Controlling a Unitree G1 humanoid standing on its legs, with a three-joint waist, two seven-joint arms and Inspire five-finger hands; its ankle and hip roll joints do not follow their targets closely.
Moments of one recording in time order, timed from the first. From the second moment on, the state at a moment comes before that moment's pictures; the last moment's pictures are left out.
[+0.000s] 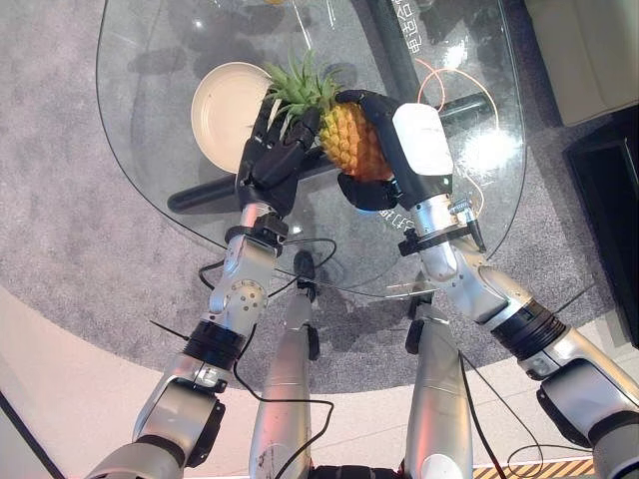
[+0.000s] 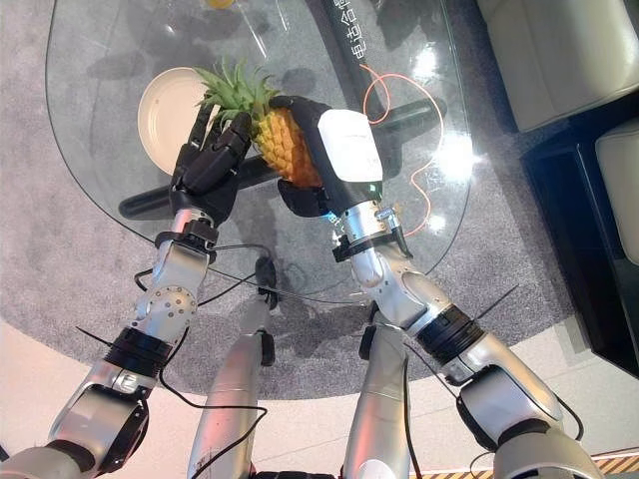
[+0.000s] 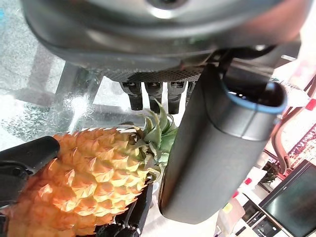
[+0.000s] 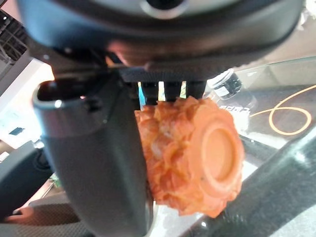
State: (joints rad) left arm -0.67 0.30 -0.27 0.25 -1.19 -0.22 0.17; right arm -0.82 -0.58 0.67 0.16 -0.36 0.02 -0.52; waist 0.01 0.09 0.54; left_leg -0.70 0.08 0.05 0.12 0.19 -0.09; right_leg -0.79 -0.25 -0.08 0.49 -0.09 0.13
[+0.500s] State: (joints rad) left arm -0.66 0.28 -0.29 0.23 -1.28 -0.28 0.17; right arm -0.83 -0.59 0.69 0.10 -0.35 0.04 -0.46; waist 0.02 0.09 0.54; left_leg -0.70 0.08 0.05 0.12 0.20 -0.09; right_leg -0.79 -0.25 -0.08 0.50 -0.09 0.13
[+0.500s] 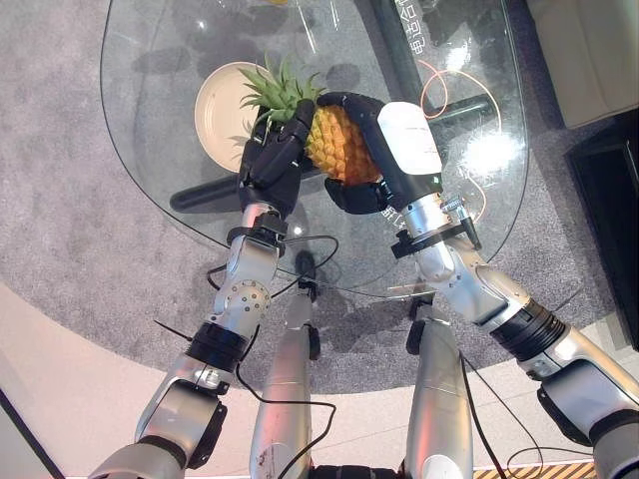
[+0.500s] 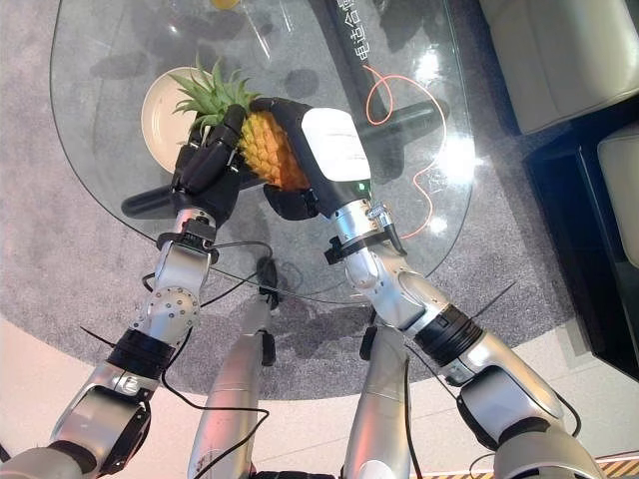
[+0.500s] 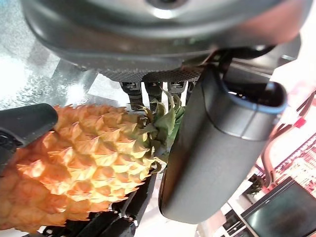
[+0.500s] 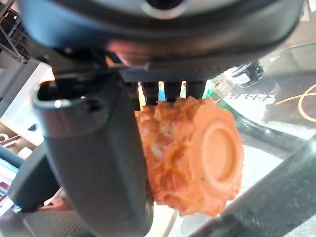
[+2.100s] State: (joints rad) left arm -0.66 0.23 -0.26 0.21 -1.29 -0.49 0.21; right arm -0.85 -0.59 0.74 0.04 -0.35 -0.03 -0.44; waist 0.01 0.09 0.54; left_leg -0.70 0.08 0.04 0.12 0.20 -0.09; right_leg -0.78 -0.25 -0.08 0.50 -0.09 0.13
